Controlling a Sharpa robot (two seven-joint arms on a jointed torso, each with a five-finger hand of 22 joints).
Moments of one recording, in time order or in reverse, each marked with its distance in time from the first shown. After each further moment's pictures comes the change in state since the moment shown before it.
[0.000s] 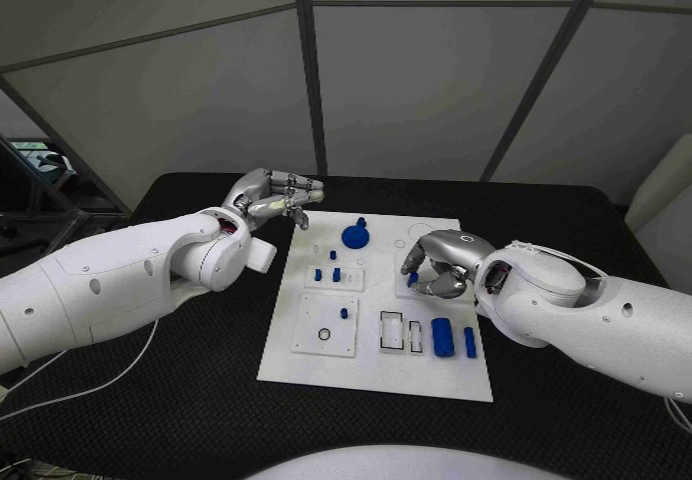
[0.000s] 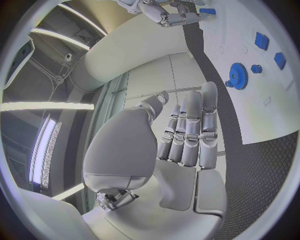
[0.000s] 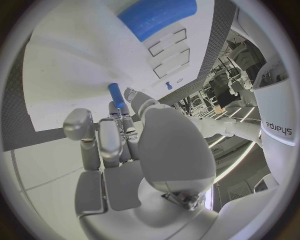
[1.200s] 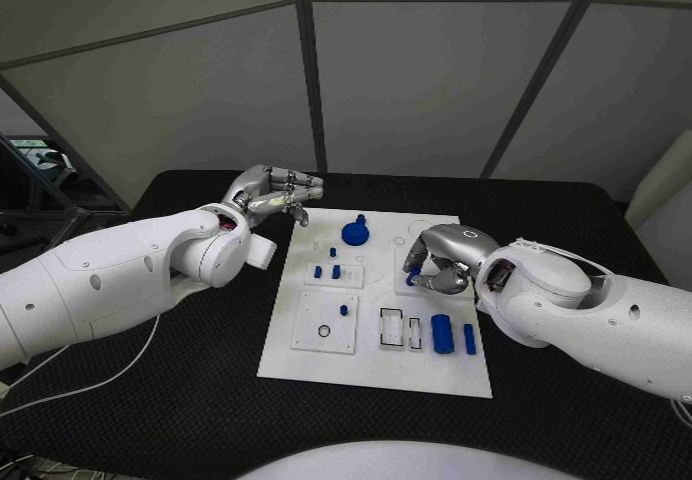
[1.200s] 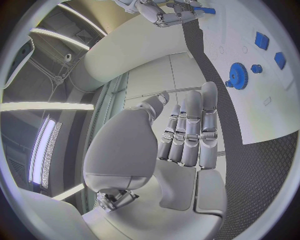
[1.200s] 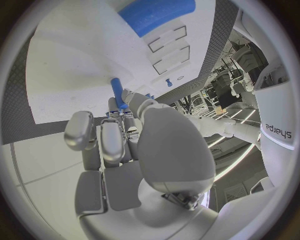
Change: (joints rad) left arm 0.000 0.001 0.000 -0.005 0.000 0.003 -0.002; left_hand 0.005 0.005 0.000 0.000 0.000 0.000 0.000 0.000 0.000 -0.004 0.004 0.006 0.000 0.000 0.000 0.000 -0.003 0.000 0.000 0.000 0.000 -0.002; right arm 0.000 -0.020 0.001 0.048 -0.031 -0.042 -0.024; right_hand 0.050 0.039 0.100 -0.029 -0.052 0.120 -0.010 0.035 0.015 0.146 -0.007 0.068 0.017 0.000 -0.029 0.033 0.032 0.000 0.045 -0.029 0.059 0.080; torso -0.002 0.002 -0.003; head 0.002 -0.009
